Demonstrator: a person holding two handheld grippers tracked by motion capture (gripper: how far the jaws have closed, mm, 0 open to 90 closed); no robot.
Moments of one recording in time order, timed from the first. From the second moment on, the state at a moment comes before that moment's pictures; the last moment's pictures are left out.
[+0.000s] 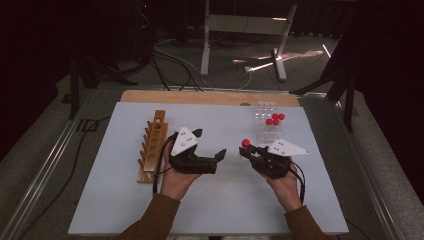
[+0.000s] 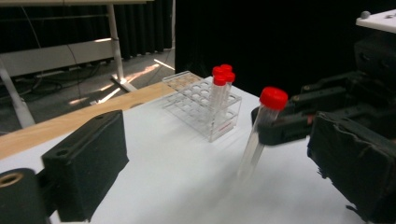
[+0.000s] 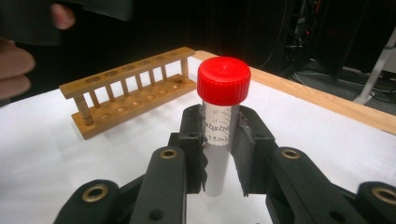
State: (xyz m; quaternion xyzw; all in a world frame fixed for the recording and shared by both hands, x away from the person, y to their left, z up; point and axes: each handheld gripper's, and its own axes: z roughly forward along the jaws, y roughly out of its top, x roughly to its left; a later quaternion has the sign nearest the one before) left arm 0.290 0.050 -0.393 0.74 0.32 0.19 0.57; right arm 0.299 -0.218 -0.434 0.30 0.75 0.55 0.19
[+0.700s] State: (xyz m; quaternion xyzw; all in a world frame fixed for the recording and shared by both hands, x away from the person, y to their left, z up) left arm 0.303 0.000 -0.404 0.77 0.28 0.14 0.55; right arm 0.297 -0.205 -0.439 0.29 0.77 0.54 0.17
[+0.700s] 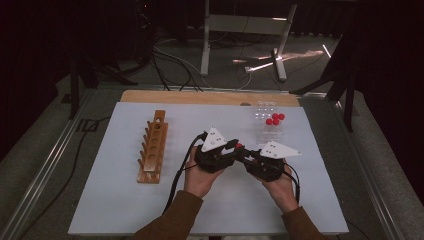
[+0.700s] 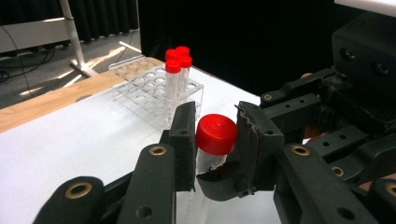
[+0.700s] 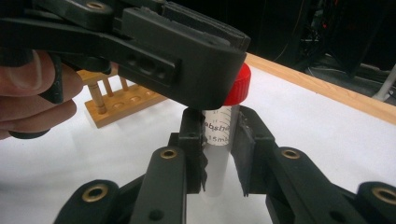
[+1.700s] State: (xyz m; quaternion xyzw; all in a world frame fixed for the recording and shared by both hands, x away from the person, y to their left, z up) left arm 0.310 0.008 -0.404 0.76 0.30 0.15 0.55; right arm 0.305 -0.220 -0.440 0.32 0.76 0.54 0.17
